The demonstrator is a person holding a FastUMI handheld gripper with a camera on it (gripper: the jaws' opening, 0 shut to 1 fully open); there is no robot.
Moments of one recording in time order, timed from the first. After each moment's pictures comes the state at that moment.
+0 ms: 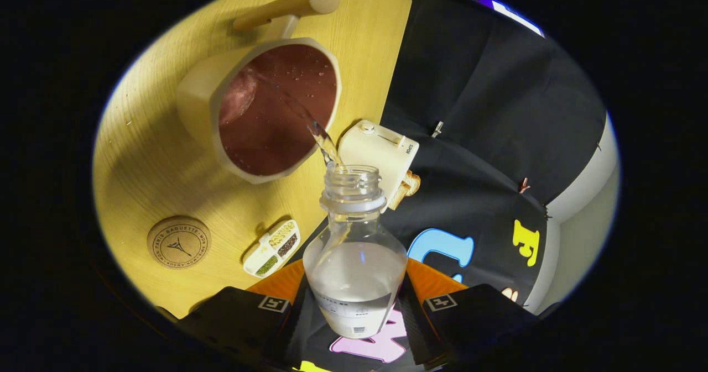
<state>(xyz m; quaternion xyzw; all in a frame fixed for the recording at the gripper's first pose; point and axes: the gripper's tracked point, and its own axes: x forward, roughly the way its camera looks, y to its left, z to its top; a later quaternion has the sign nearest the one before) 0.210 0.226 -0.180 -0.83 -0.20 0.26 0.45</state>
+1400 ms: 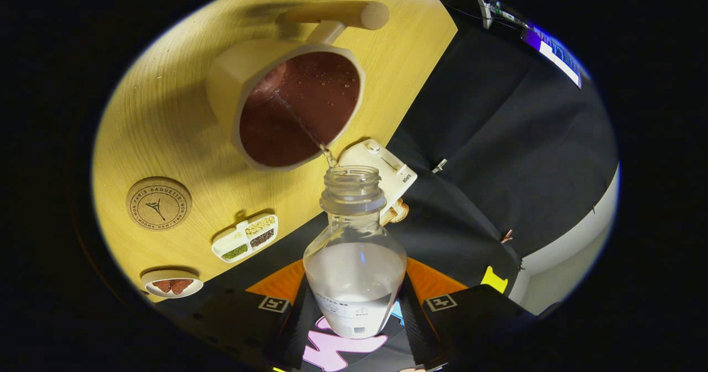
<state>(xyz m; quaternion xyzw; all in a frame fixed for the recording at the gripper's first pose) 0.207 0.251 -0.165 -0.87 -0.26 0.27 0.33</state>
